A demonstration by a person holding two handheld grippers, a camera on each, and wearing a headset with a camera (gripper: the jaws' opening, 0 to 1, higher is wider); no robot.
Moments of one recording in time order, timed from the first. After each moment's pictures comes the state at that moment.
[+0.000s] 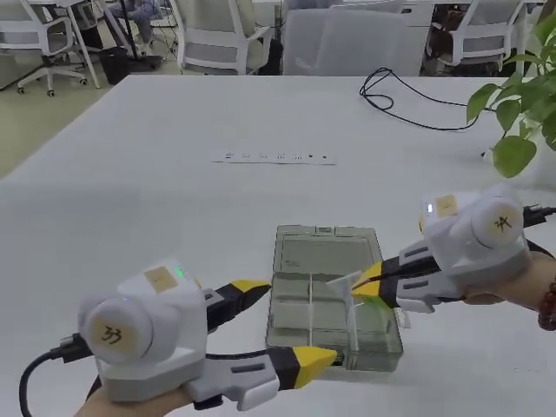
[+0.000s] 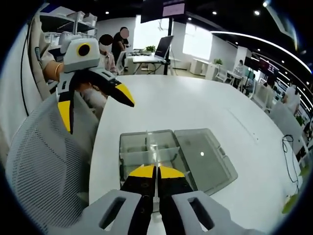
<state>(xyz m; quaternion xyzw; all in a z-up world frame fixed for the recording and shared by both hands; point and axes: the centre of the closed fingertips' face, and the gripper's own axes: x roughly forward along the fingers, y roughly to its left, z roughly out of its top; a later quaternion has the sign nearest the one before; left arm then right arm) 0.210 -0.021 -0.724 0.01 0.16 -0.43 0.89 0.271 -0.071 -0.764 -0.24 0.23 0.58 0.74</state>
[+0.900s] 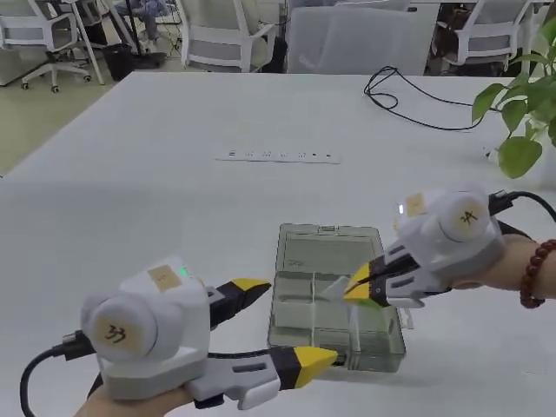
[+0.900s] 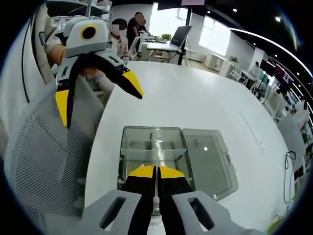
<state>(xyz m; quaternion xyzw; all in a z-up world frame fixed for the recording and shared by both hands) 0.211 -0.019 -0.725 0.02 0.16 -0.43 0.89 0.269 -0.058 -0.774 -0.31 0.24 0.61 0.68</state>
